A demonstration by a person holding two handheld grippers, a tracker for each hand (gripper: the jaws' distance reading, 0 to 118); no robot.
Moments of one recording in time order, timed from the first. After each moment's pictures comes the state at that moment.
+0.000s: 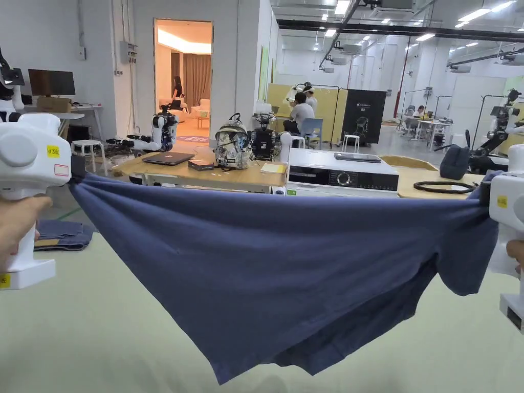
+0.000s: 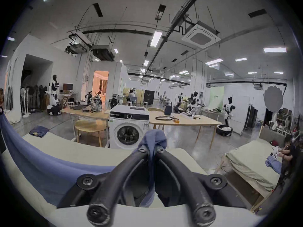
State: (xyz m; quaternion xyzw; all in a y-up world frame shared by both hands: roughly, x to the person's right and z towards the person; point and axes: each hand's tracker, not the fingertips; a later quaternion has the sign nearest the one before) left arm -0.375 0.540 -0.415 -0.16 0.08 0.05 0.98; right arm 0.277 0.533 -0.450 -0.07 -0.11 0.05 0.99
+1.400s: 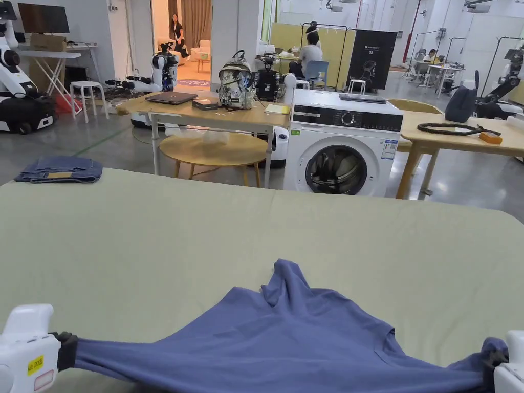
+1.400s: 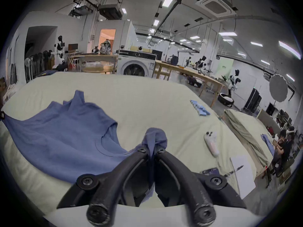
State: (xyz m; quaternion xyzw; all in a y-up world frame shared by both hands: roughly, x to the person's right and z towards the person) left arm -0.352 0.227 -0.198 -0.34 0.05 0.07 0.94; right arm 0.272 0.245 -0.214 -0.27 -0.09 0.09 0.95
